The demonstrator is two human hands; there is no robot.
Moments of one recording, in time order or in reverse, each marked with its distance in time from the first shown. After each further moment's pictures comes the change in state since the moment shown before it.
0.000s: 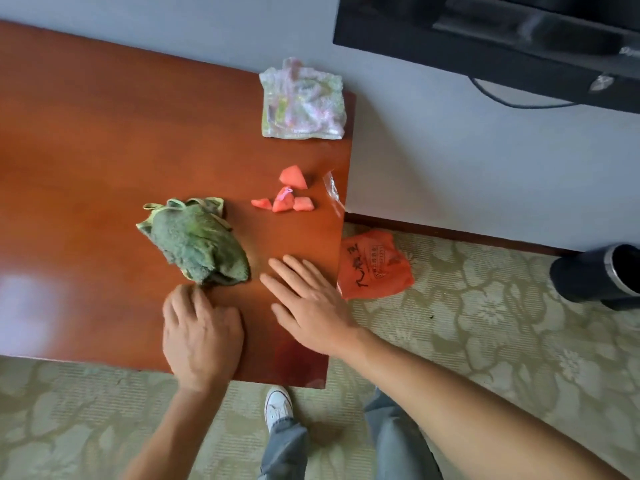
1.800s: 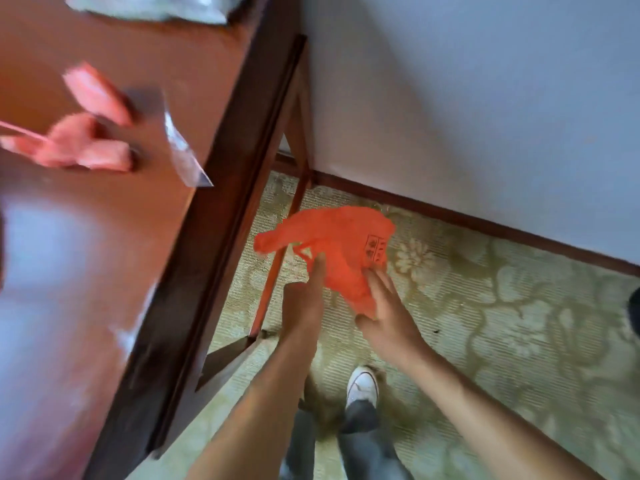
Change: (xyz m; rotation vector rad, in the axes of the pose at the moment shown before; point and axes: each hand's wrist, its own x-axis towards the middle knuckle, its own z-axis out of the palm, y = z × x) left_hand -0.033 0.271 0.273 -0.811 -0.664 -0.992; right_hand -0.120 0.327 0.054 0.631 -0.318 0.642
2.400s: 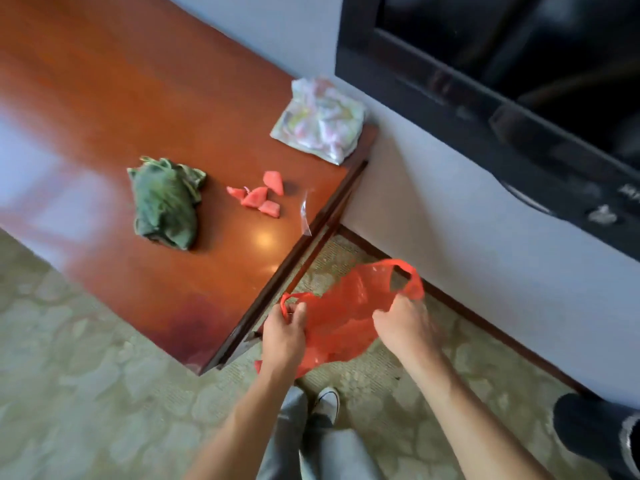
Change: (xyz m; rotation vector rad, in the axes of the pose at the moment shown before) left_hand -0.159 0.020 -0.101 -0.141 0.248 0.241; right_hand -0.110 -0.231 -0.113 -0.692 0.142 0.256
